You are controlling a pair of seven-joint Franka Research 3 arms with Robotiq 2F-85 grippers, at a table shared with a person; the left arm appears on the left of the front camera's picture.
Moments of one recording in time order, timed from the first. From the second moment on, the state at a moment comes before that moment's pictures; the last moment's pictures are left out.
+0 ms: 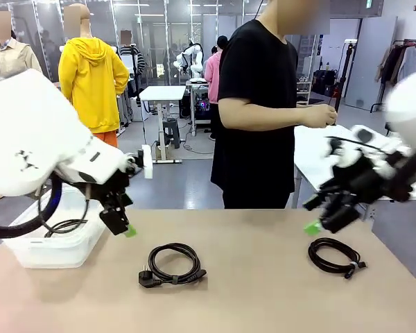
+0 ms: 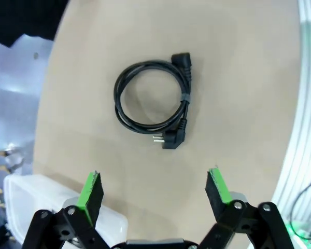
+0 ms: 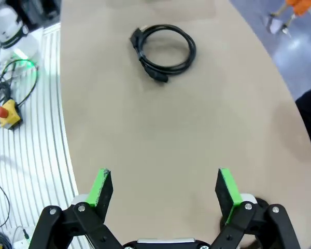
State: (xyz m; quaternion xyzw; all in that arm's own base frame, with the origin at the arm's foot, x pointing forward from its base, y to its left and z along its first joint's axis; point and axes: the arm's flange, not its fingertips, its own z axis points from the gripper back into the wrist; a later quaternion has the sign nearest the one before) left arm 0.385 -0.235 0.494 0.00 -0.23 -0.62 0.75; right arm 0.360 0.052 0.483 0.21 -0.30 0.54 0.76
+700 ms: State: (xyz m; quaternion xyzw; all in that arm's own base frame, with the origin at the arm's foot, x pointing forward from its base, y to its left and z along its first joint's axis) left arm 0.403 -0.309 0.418 0.05 -0.13 -0.69 0.71; right arm 0.287 -0.166 0.464 0.30 -0.48 0.43 0.71
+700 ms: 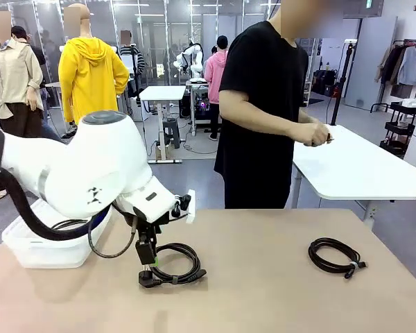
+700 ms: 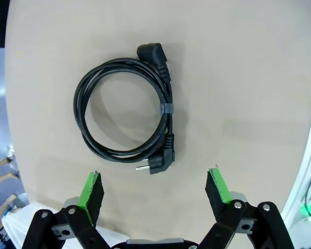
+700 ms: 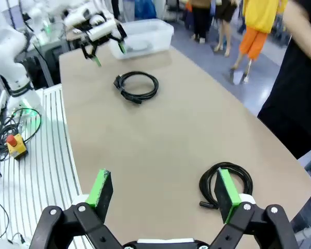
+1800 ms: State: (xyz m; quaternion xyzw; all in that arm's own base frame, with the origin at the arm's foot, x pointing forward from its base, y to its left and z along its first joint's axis) left arm 0.425 -0.315 0.386 0.05 -0.11 -0.70 0.71; right arm 0.263 -0.208 0.408 0.29 -0.51 0.45 0.68
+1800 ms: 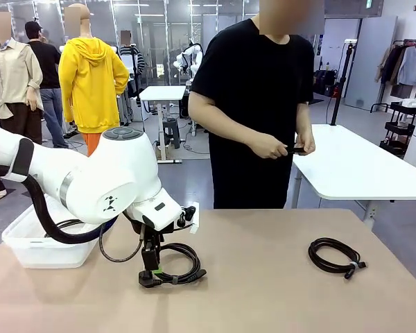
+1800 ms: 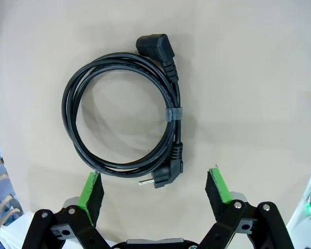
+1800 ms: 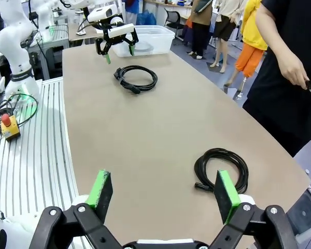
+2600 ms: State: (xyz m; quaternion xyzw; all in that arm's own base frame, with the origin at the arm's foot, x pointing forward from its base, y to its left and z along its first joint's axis) left arm 0.443 -0.350 0.338 0.01 -0.06 -0.71 0.71; right arm 0.262 -0.208 0.409 0.28 -0.51 0.45 0.68
